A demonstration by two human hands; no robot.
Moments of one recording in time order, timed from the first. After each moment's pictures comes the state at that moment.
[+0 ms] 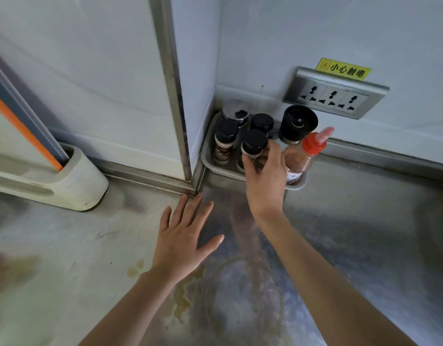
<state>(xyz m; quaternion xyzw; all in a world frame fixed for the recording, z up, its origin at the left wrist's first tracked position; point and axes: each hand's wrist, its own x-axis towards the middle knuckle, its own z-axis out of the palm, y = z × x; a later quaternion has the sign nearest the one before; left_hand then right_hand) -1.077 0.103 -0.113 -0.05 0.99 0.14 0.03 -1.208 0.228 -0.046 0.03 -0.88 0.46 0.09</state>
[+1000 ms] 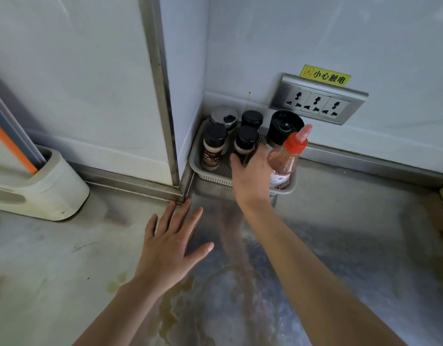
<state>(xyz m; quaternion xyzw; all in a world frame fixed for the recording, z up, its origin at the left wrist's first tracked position) -1.080 0.100 -0.126 -0.05 0.99 0.15 0.00 -1.223 0.217 -0.045 -0.02 -0.88 0.48 0.05</state>
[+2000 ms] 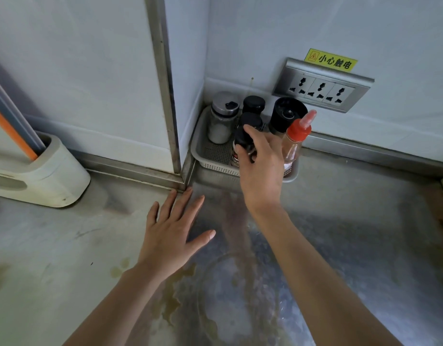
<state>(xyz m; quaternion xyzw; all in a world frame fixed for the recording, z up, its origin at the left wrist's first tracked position) -1.079 0.099 -0.122 -0.05 0.98 0.17 0.03 -1.204 0.231 -0.042 0.09 -0.89 0.41 0.18</state>
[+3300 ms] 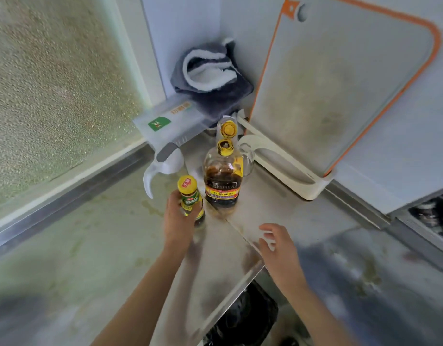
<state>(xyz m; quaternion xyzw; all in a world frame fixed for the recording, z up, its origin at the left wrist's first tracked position) -0.770 -0.173 -0.001 -0.52 0.66 0.46 -0.28 -0.890 0.005 0.000 0.27 -0.82 0.43 -0.25</state>
